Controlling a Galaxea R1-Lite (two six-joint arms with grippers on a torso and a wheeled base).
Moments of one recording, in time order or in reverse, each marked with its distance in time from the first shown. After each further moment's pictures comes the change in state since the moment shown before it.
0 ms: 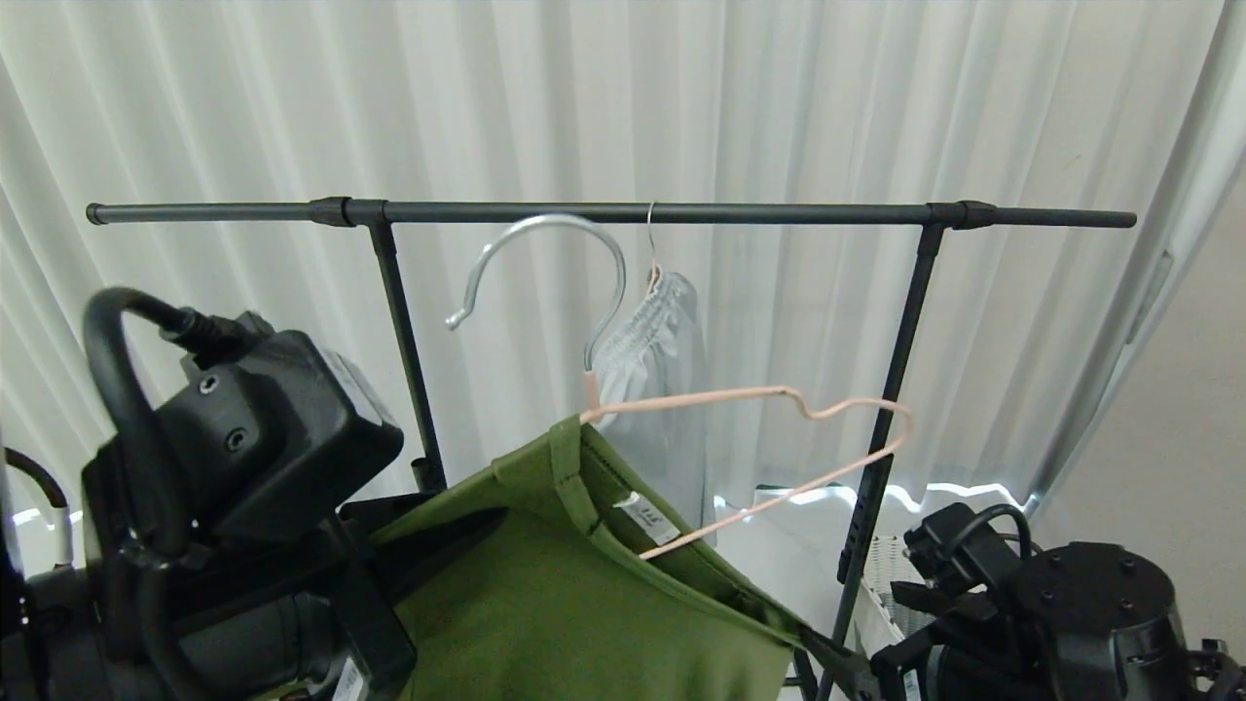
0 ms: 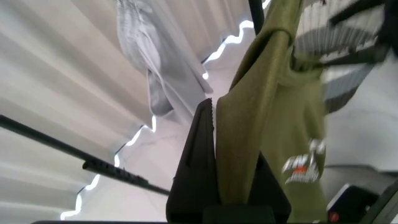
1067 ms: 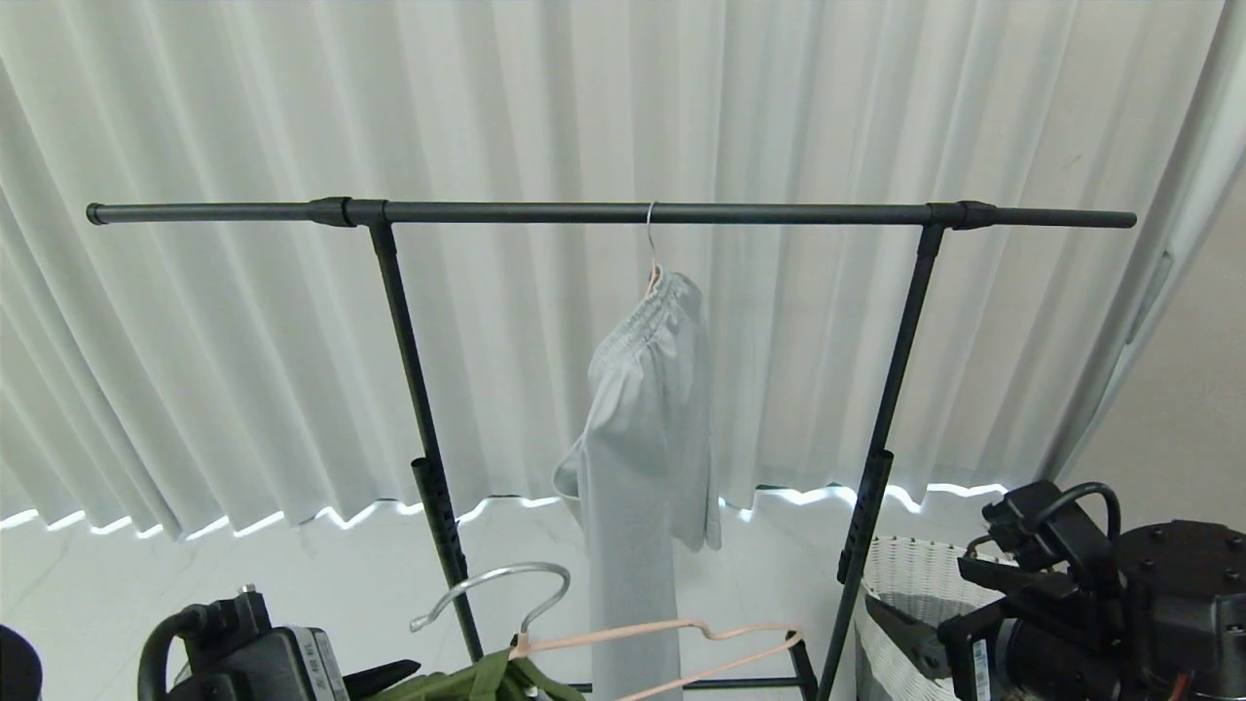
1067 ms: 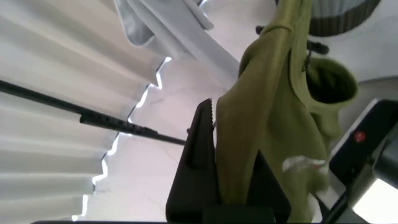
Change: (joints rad) left arm 0.009 -0.127 0.324 -0.001 0.001 0.090; right arm -0.123 -0.119 0.046 0.013 -0.001 -0.065
